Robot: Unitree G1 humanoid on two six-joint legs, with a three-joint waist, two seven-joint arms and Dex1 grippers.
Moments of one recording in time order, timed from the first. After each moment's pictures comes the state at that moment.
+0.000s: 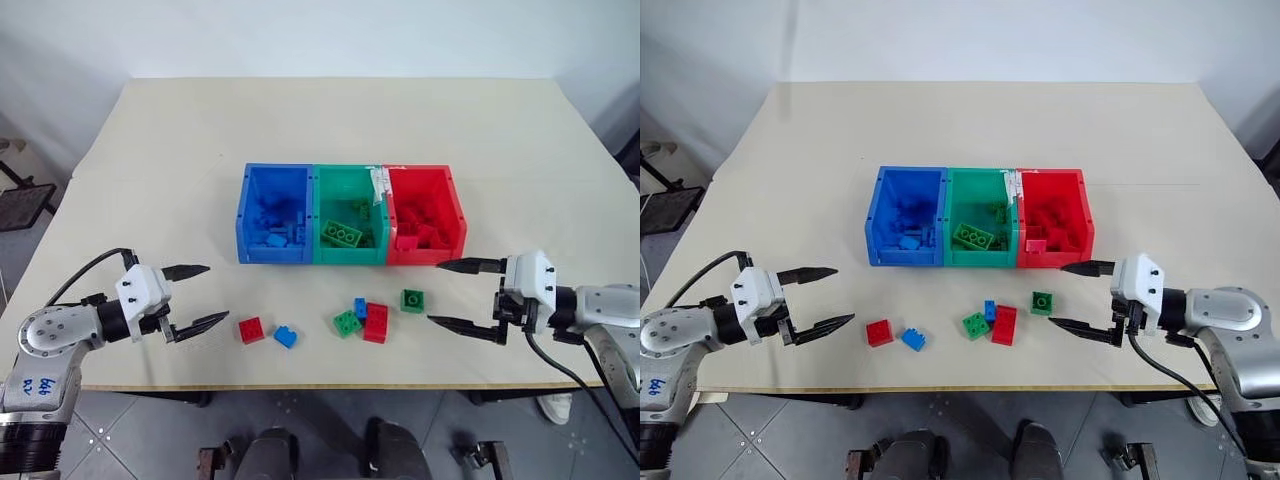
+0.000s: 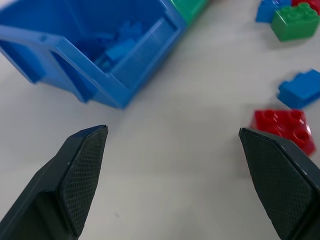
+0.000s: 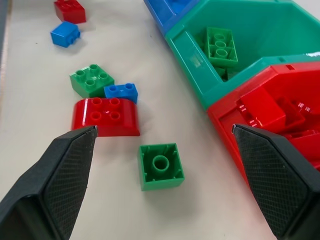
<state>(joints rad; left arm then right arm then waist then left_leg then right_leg) -0.08 0.78 0.23 -0.03 -0.36 -0.03 -1.01 -0.15 -0.87 -0.12 -0.12 0.47 0.04 1.18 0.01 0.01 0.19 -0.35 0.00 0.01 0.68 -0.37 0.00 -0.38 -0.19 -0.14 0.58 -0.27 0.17</state>
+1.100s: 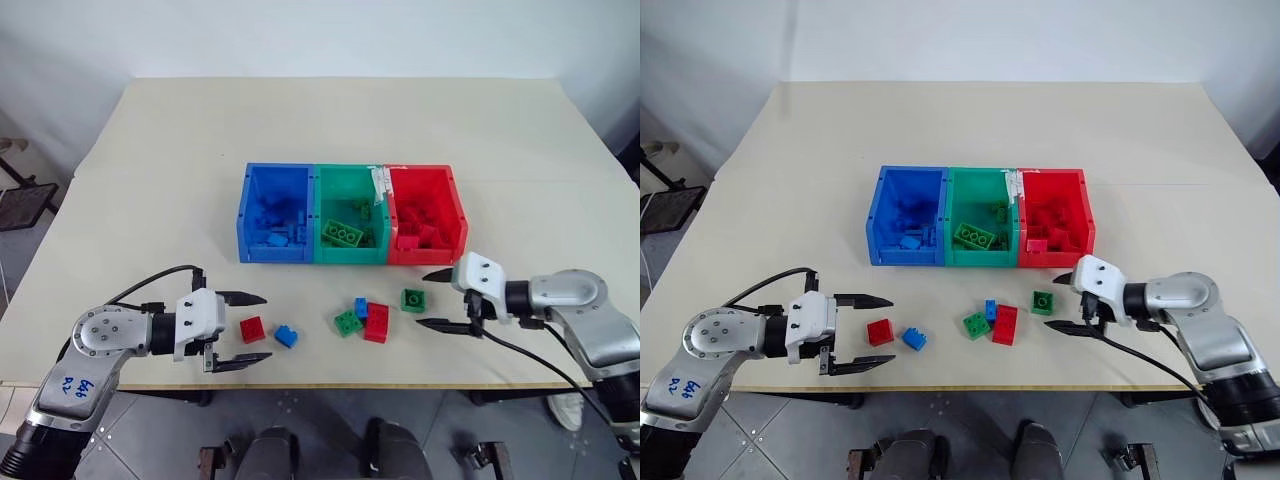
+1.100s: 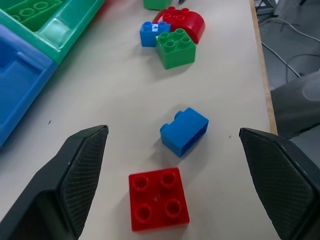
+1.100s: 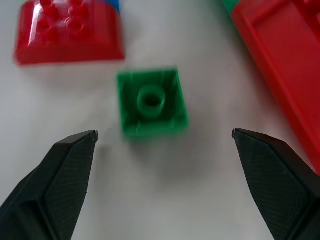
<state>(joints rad) -0.06 0.80 0.04 -0.28 -0.34 0.10 -1.06 -0.38 -0.83 0.13 0.03 0.19 0.22 1.15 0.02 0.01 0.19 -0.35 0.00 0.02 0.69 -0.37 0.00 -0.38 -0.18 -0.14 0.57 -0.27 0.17</state>
